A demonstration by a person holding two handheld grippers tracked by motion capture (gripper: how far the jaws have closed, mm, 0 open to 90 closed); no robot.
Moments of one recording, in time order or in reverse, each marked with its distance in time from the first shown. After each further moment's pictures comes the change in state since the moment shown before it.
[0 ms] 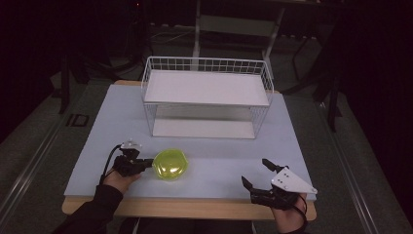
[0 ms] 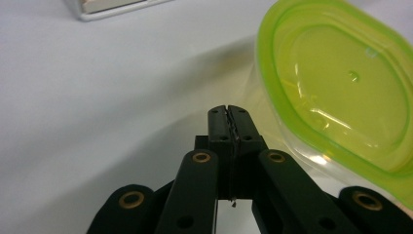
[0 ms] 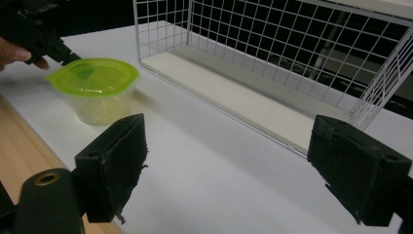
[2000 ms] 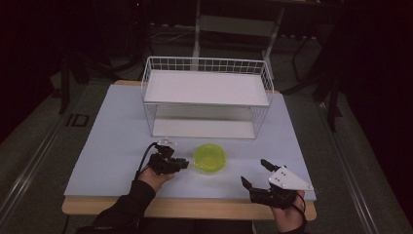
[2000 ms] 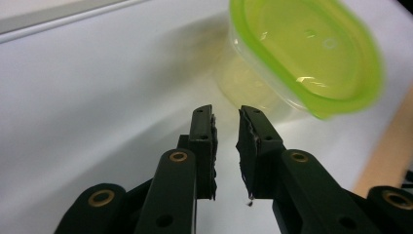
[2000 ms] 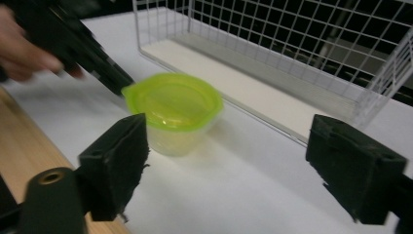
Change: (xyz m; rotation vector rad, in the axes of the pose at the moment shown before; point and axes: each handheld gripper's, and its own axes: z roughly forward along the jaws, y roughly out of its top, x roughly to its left) left arm -0.068 0.041 0.045 0.002 -0.142 0.042; right arm -0.002 -0.004 0.006 0.053 0.005 -0.005
